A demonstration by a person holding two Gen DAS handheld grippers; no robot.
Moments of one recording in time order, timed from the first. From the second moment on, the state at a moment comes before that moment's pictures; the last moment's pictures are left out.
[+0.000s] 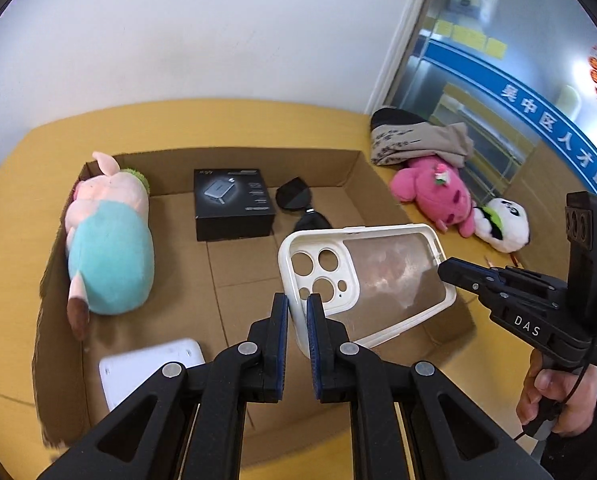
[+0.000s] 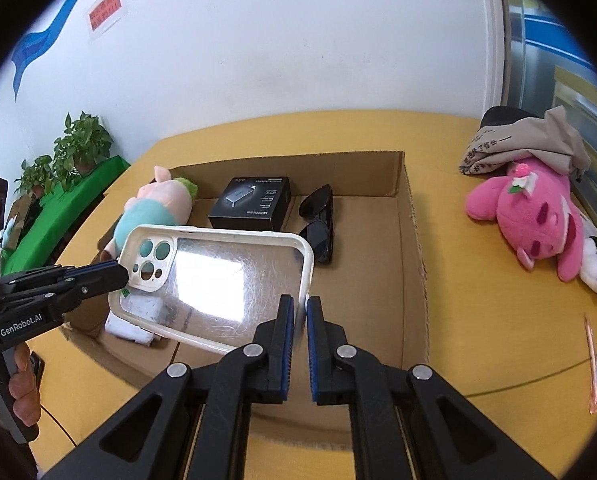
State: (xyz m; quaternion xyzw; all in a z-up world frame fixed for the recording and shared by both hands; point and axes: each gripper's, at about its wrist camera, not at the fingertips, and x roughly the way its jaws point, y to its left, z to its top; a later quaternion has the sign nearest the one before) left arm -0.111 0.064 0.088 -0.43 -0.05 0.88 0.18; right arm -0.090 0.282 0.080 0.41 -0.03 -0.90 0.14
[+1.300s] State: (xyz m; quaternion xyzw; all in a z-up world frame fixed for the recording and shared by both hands) left arm -0.020 0.008 0.038 -0.31 -0.01 0.95 0.04; right arm -0.001 0.247 0.027 0.27 -0.02 -0.96 0.10
